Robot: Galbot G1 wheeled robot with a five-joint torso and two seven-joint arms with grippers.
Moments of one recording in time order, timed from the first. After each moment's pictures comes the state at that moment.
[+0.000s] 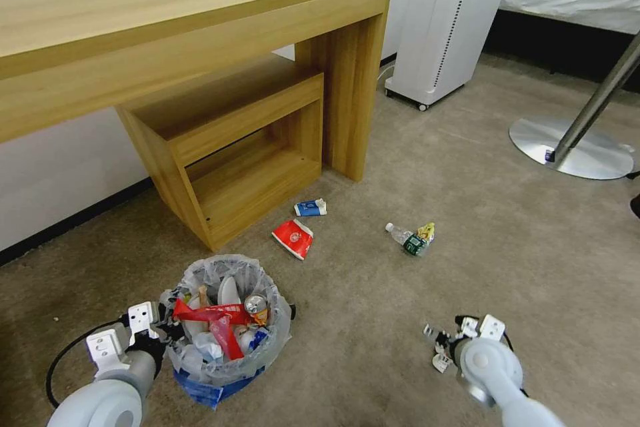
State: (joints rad) left arm 1.64 -1.26 -0.70 -2.19 -0.74 0.61 -0.37; right arm -1.31 1.12 0.34 1.65 1.26 -0.48 0.83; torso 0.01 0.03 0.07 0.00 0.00
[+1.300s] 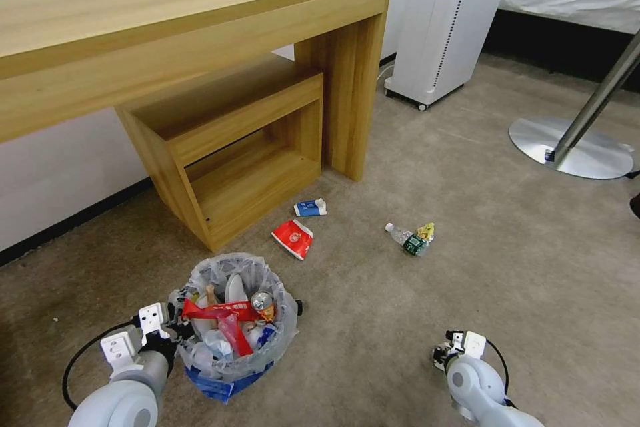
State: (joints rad) left arm 1.63 -1.31 -0.67 -2.16 -0.69 0.57 -0.34; right arm -1.25 1.11 0.22 1.46 1.01 -0.40 0.65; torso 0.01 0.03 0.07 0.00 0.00
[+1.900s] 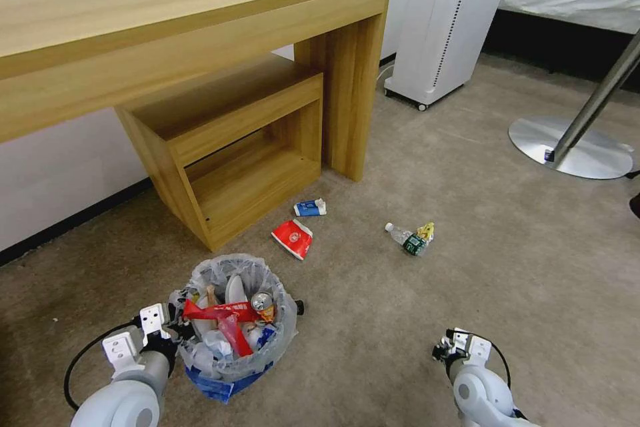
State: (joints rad) left arm 1.63 -1.30 -0.67 -2.15 -0.68 0.56 -0.34; right arm -1.31 1.06 0.23 1.54 0.93 -0.14 0.34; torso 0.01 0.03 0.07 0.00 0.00
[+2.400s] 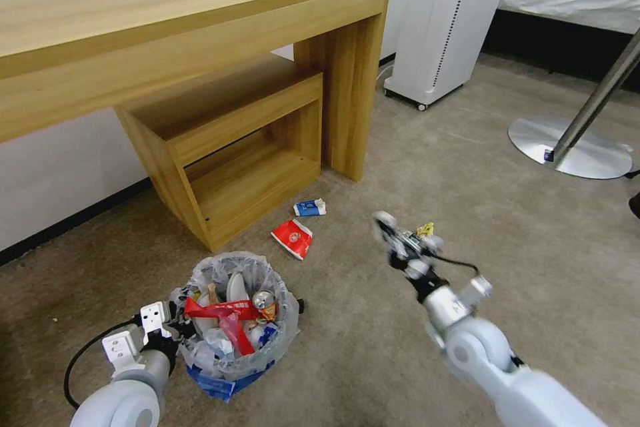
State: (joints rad) left arm 1.63 -1.31 -0.66 -2.19 -0.68 0.58 -0.35; right arm -1.02 0.87 -0.05 1.92 1.04 0.27 -0.21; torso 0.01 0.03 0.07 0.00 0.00
